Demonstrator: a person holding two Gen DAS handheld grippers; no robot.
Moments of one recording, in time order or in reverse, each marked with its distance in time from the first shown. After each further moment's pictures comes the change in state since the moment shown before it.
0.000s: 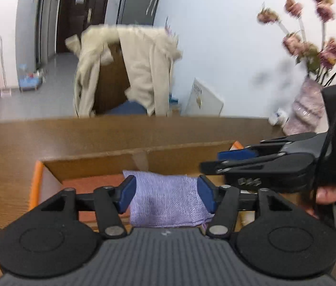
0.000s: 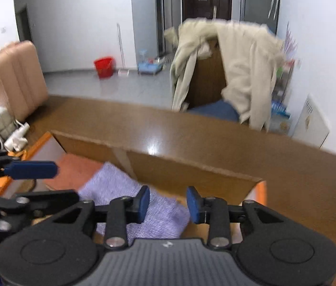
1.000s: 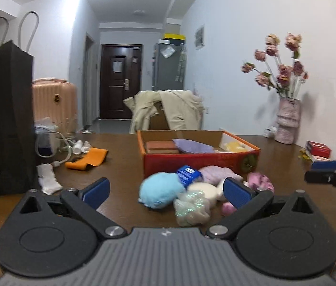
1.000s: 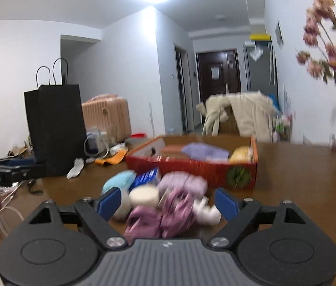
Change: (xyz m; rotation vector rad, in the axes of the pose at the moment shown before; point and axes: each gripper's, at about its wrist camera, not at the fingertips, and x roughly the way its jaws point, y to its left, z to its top) left arm -0.311 -0.048 -0.265 0.054 -0.351 0.195; right arm -0.301 0.104 -0.318 0.028 -0.430 0.132
